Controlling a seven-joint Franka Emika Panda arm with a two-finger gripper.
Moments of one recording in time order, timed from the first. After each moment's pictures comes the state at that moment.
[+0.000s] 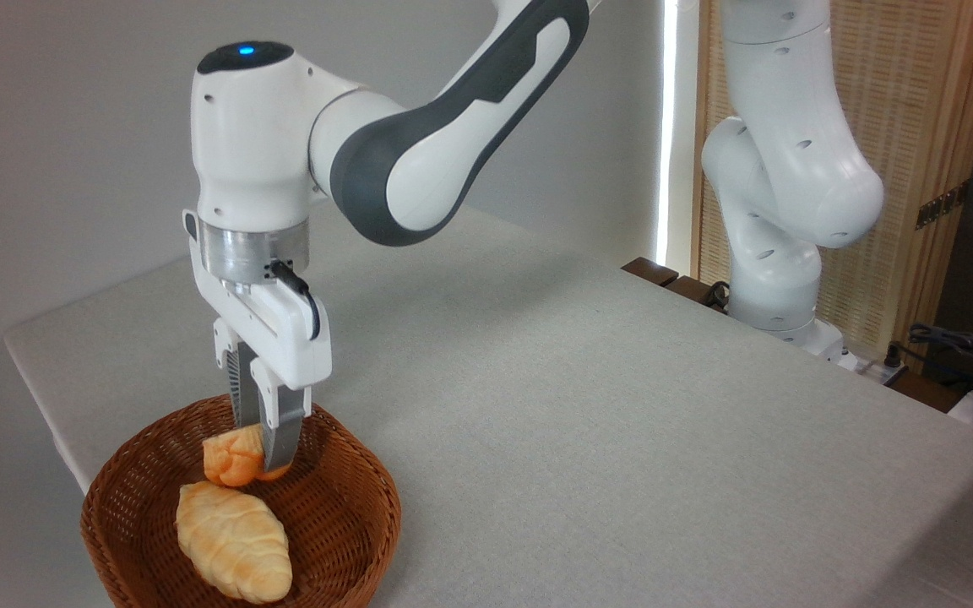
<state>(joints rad) -0.31 0.19 0.14 -1.84 -0.10 2.27 0.66</state>
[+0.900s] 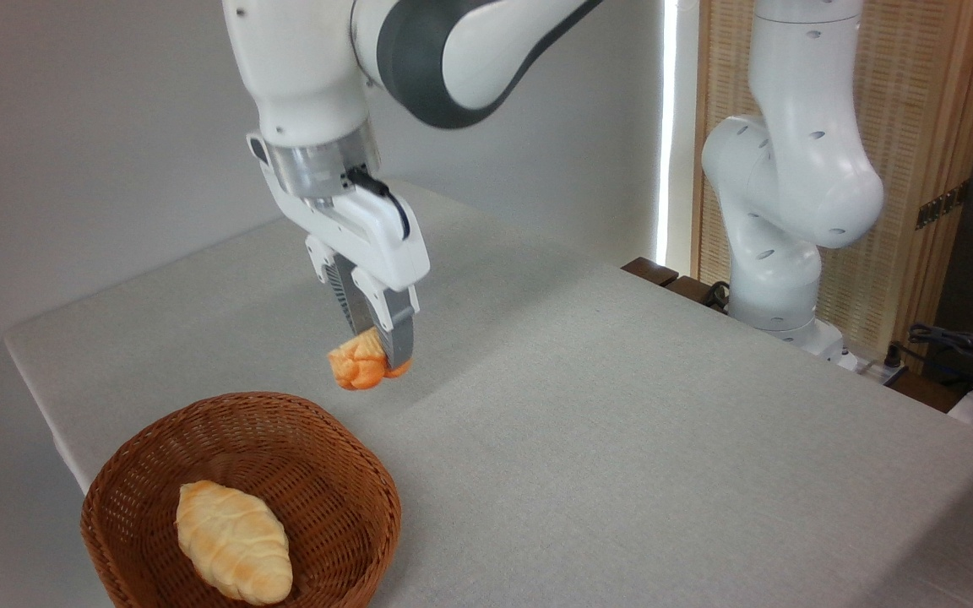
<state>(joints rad) -0.31 -0.02 0.15 -1.90 -0.10 1.81 0.62</state>
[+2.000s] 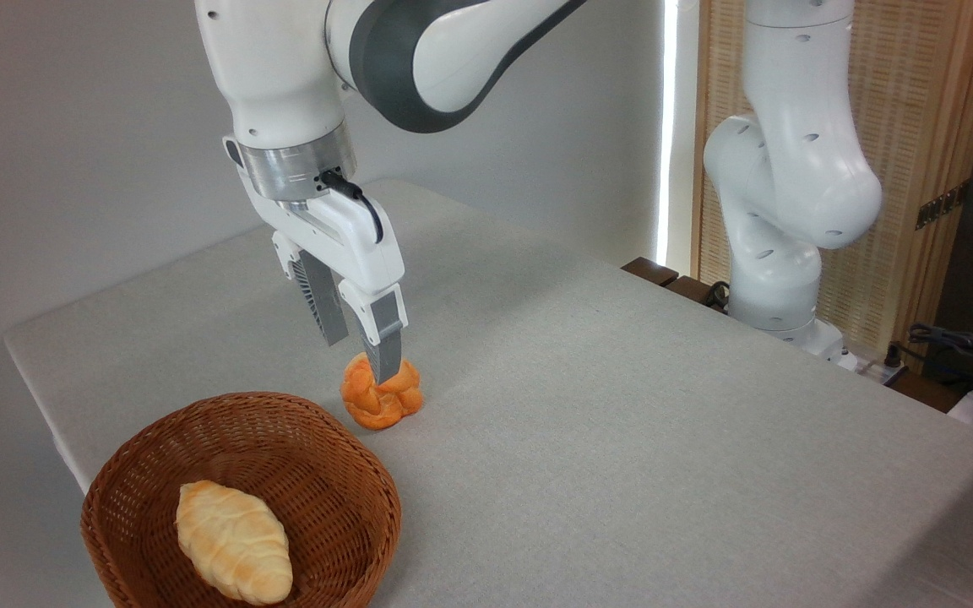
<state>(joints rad) -0.34 0.04 0.19 -1.81 -0.10 1.82 0.62</state>
